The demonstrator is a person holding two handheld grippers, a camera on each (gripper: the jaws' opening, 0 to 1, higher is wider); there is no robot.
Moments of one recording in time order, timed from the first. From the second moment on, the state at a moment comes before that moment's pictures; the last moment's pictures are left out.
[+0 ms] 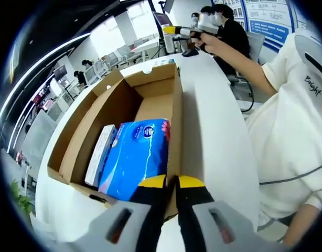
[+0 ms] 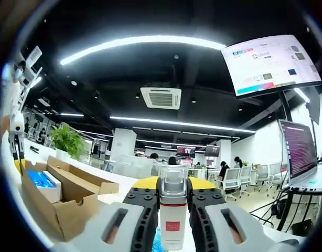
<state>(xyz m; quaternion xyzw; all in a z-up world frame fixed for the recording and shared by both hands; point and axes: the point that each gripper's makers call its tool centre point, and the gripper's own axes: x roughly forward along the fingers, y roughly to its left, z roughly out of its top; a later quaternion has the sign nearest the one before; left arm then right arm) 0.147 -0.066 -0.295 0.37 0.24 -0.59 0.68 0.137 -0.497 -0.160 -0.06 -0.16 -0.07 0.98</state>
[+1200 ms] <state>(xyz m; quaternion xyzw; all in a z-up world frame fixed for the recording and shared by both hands) 0.142 -0.066 -0.300 0.36 0.29 -0.62 0.64 0.159 -0.524 -0.217 -0.07 -0.11 -0.06 0.99</state>
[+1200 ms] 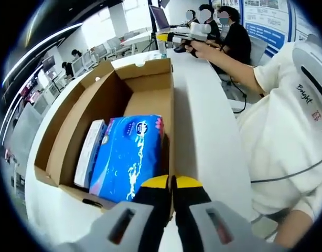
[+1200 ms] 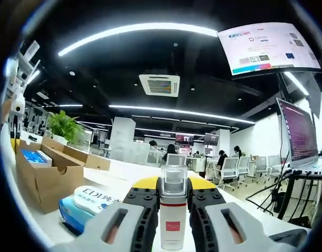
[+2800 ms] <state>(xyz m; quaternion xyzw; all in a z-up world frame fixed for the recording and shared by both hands) 0.143 -0.067 -0.305 0.37 0.29 -0.62 0.63 0.177 -0.540 -0.246 -0.02 -0.07 -0.06 1.00</state>
